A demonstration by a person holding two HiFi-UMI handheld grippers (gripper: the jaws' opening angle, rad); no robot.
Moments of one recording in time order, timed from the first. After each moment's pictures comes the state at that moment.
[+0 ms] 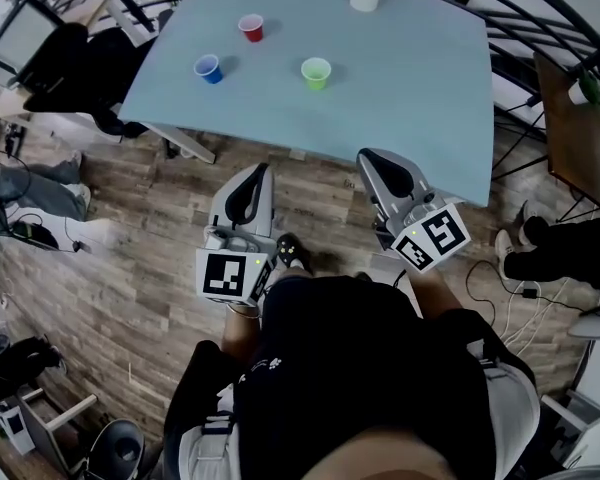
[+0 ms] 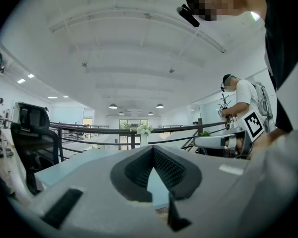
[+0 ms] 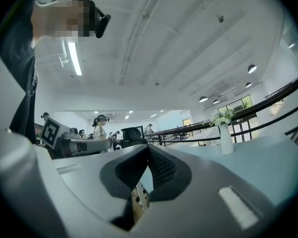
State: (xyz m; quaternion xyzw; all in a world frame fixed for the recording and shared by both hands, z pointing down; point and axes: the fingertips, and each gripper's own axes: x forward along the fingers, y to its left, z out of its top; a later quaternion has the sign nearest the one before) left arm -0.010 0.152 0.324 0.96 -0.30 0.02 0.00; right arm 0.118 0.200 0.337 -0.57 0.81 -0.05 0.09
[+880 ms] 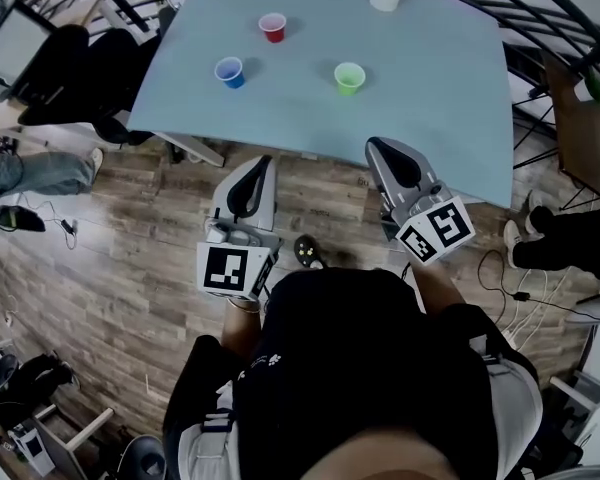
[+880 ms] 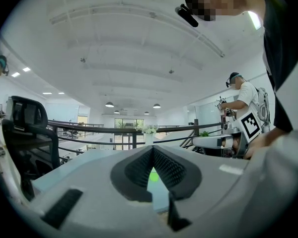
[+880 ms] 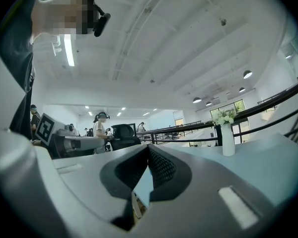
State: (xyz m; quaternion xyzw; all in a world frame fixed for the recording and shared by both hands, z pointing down) left arm -0.069 0.045 0.327 0.97 -0.26 0.03 0.01; right arm 0.067 0.096 0.340 -0.61 0.78 -0.05 0.07
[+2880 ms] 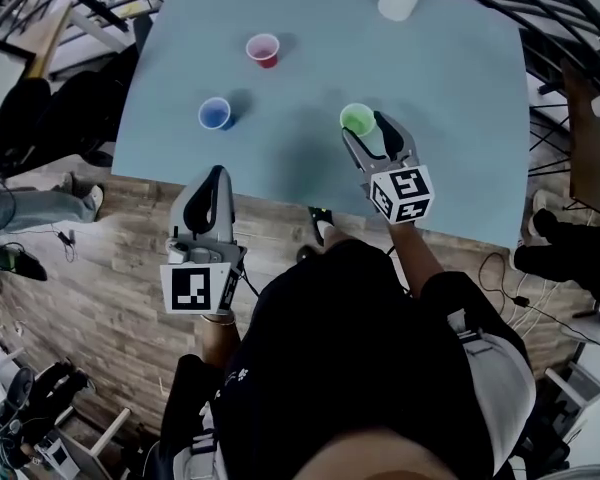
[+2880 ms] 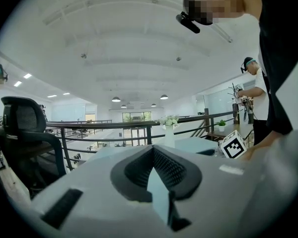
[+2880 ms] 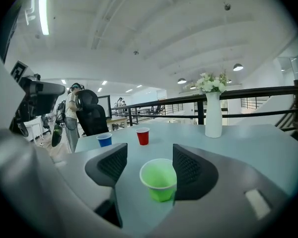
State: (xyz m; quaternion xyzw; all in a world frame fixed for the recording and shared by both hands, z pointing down) left arm -0.038 -0.144 0.347 0.95 -0.31 0.09 0.01; right arm 0.187 -0.114 0.489 -0.69 0.71 -0.13 -0.06
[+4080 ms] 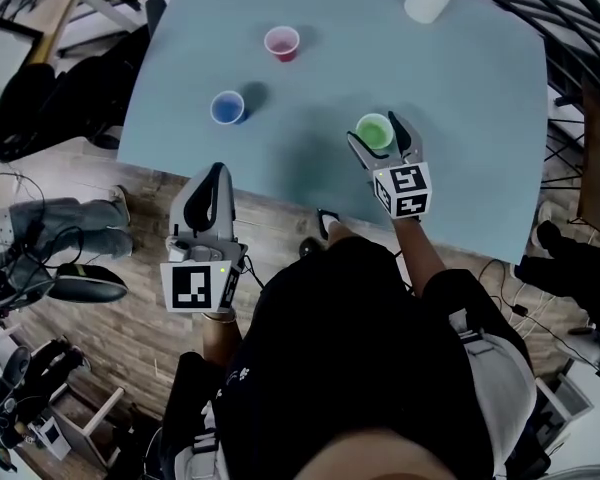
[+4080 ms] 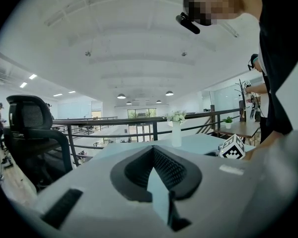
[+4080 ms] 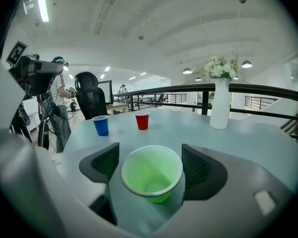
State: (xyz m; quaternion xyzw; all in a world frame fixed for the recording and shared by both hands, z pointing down) left arm -0.050 -0.171 0.359 0.94 -0.34 0.10 0.01; right arm 0.187 -0.142 0.543 -0.67 0.71 -0.16 -0.13
